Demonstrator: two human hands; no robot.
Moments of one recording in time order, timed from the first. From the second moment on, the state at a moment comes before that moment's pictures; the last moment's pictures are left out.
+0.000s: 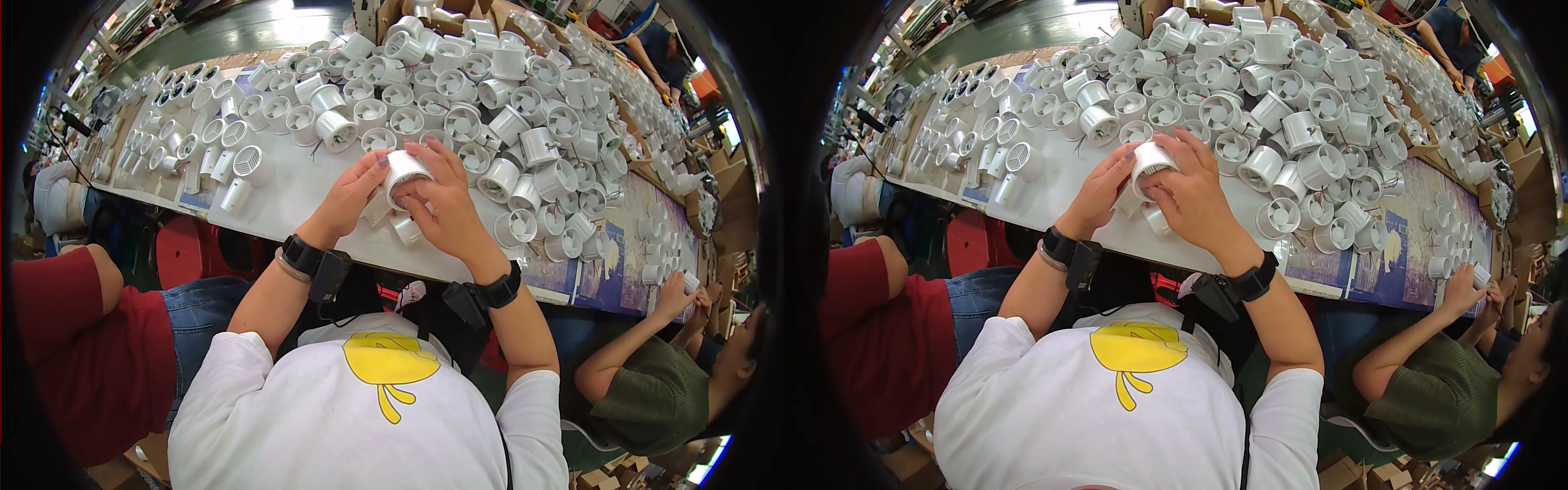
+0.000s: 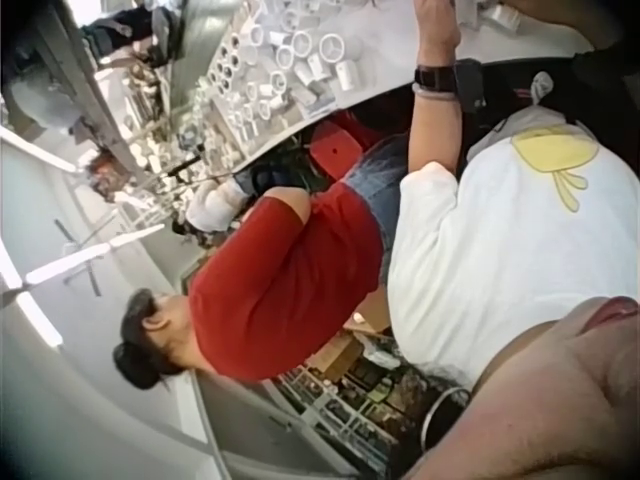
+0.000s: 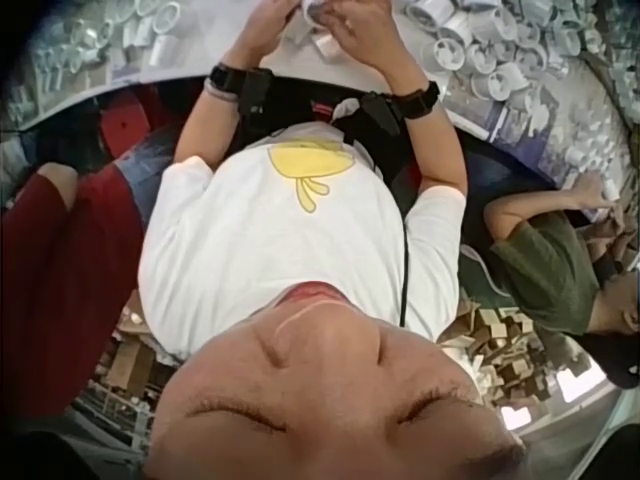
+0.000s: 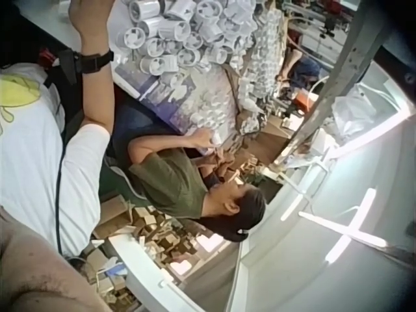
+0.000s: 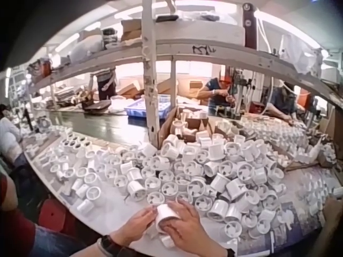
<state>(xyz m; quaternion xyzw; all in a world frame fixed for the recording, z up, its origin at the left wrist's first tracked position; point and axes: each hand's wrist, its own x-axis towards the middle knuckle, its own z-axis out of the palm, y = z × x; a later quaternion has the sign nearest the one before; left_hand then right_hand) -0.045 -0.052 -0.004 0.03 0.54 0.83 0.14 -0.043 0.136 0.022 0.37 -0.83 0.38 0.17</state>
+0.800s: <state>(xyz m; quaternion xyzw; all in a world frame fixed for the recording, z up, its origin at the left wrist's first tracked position) -0.038 -0.056 -0.013 0.15 0.55 0.81 0.17 -0.042 0.151 0.016 0.36 -0.83 0.35 0.24</state>
